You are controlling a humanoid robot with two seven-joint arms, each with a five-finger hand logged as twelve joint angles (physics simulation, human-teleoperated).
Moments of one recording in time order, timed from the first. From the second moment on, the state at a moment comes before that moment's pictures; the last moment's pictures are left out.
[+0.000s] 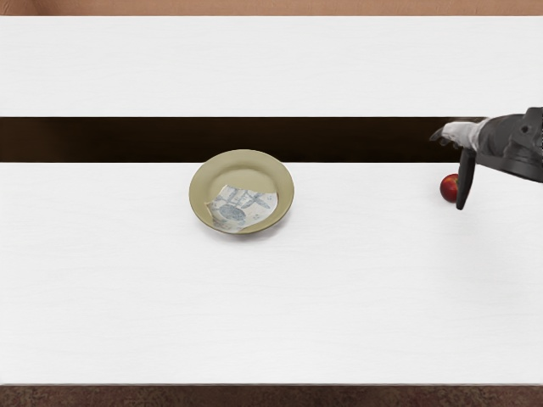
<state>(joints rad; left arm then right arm) 0.00 0.00 0.01 -0.32 0.00 0.12 0.07 1.42 -0.63 -0.25 1.21 -0.71 0.03 -0.61</state>
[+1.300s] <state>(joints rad) 0.00 0.00 0.01 -0.32 0.00 0.12 0.07 1.36 -0.54 -0.39 1.16 -0.71 -0.21 -0.61</state>
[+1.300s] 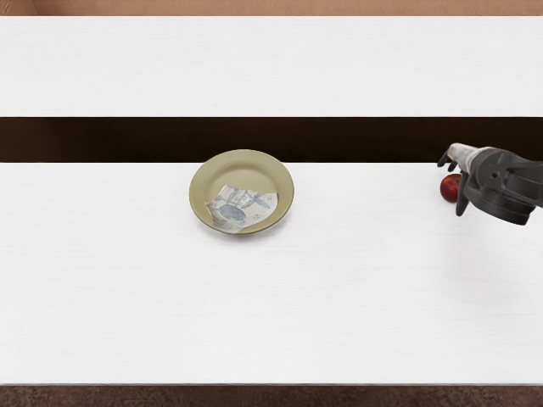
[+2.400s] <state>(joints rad) 0.00 0.00 0.01 -0.32 0.00 0.12 0.07 1.32 -0.47 -0.39 1.11 -0.70 -0.30 -0.61</state>
